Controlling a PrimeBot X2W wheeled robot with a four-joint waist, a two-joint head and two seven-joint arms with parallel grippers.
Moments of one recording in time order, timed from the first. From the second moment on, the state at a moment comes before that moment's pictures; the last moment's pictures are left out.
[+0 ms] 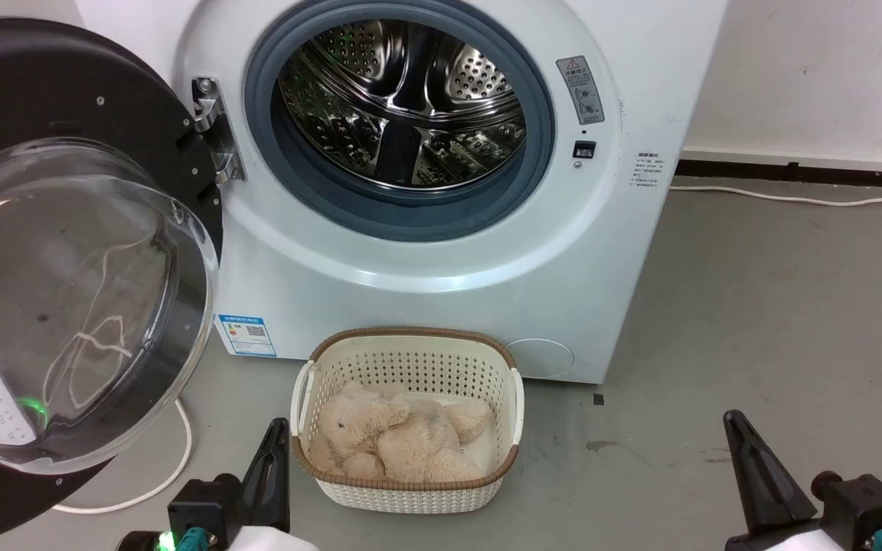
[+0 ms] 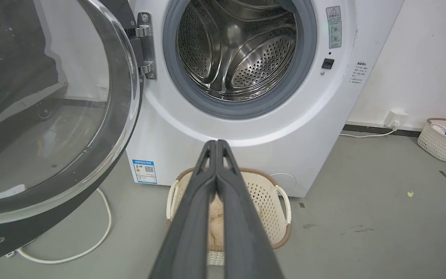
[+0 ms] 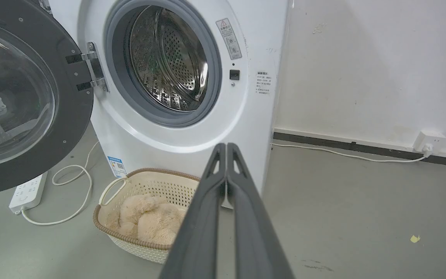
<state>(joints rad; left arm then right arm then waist) 0.06 0.07 -0.11 0.07 -0.16 0.04 -0.16 0.11 -0.05 -0.03 -0.02 0.07 0.13 -0.16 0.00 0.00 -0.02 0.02</state>
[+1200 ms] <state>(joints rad) 0.04 0.06 -0.06 0.04 -0.09 0.02 -0.08 0.07 -0.05 -0.02 -0.01 0.03 0.13 -0.08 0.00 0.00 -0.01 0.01</state>
